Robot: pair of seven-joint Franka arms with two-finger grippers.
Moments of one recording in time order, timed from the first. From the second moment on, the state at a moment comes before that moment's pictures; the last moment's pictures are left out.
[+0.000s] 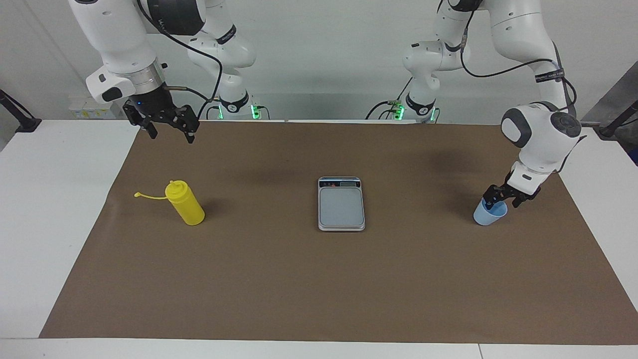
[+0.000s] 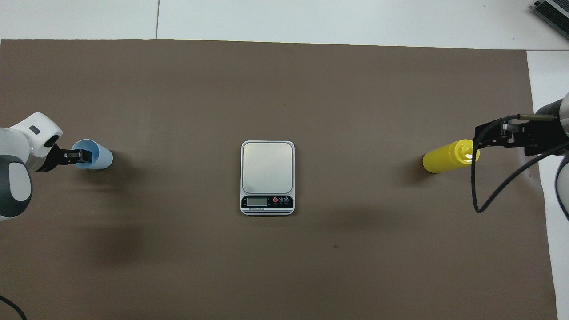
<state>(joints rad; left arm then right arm) 0.01 0.16 0.14 -2.13 -0.04 2.37 0.16 -0.05 0.01 0.07 -1.57 -0.02 1.56 0.17</state>
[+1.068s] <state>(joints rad) 0.01 0.16 0.12 -2.13 -0.12 2.37 0.10 -0.06 0.01 0.07 -1.57 -0.02 1.56 0.17</state>
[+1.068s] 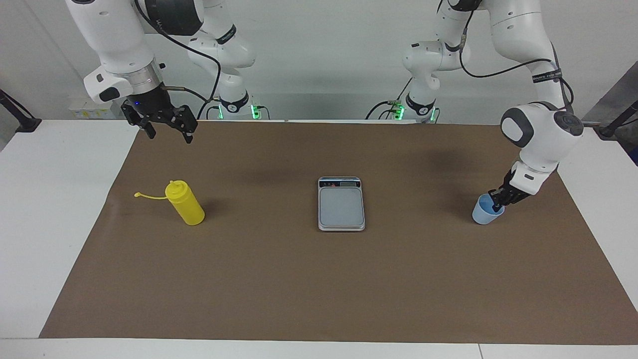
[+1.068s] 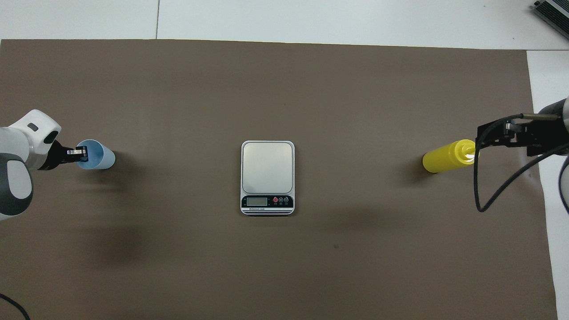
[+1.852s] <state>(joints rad) 0.00 0.18 -0.14 -1.91 0.01 2.09 -0.45 -0.06 0.01 0.07 -1.57 -0.02 1.56 0.17</state>
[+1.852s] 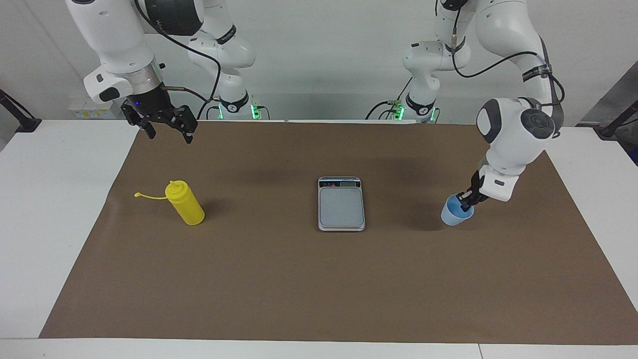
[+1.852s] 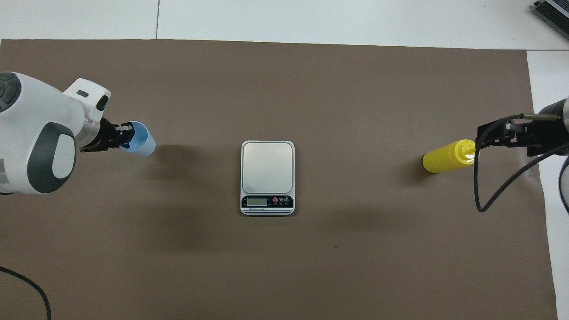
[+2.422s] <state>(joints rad) -0.01 0.19 -0.35 -1.81 0.08 1.98 -0.85 -0.06 0.01 0.07 -1.57 -0.02 1.56 0.16</state>
